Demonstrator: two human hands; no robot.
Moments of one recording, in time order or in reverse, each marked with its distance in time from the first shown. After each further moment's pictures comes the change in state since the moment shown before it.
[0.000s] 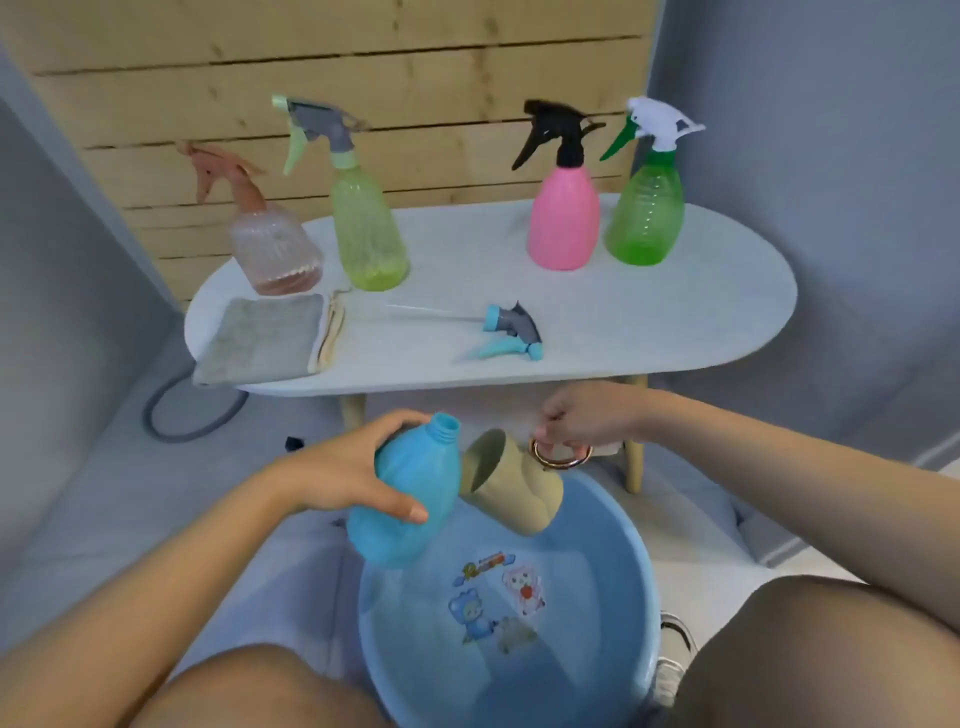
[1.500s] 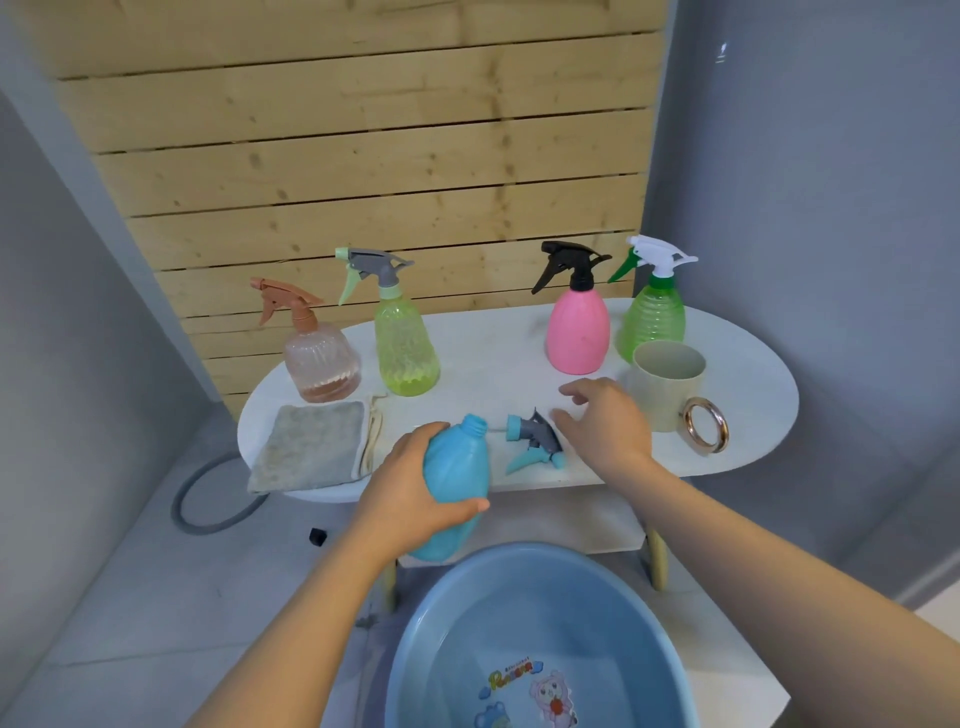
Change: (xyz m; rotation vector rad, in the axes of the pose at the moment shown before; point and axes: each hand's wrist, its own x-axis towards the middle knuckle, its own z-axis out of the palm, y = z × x) left_hand 0.023 0.034 -0.015 0.226 0.659 0.123; right_hand 0.042 -0.025 -0.035 0.194 0.893 0.172
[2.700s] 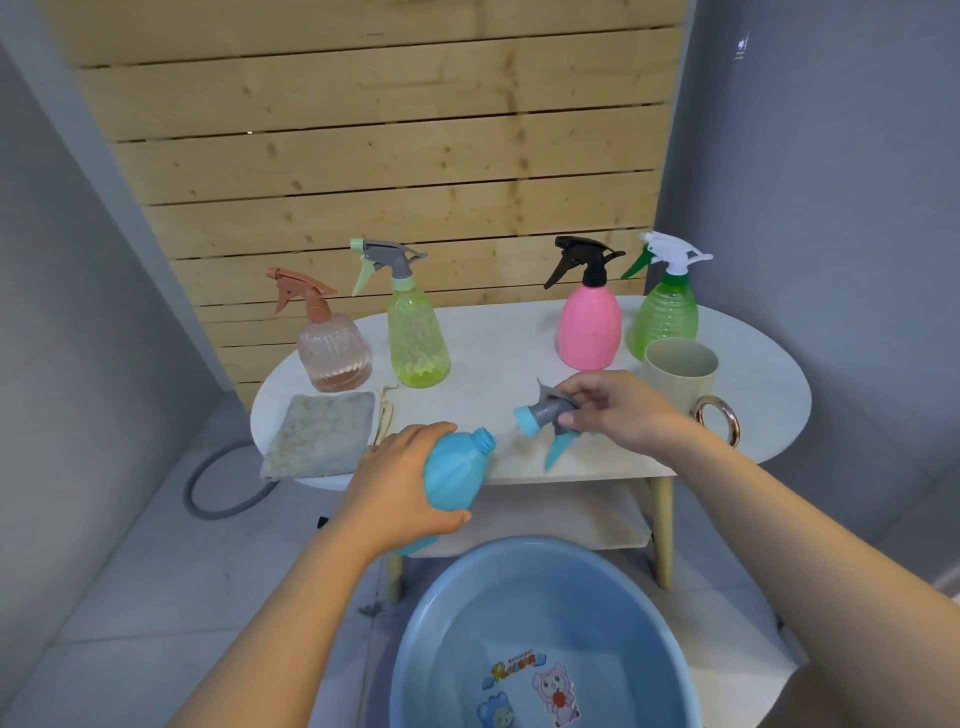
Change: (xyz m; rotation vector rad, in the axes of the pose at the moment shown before) left_hand -0.006 -0.001 -0.020 0.353 -0.101 0.071; right_hand -0.003 -0.006 -0.044 0.463 -0.465 -0.158
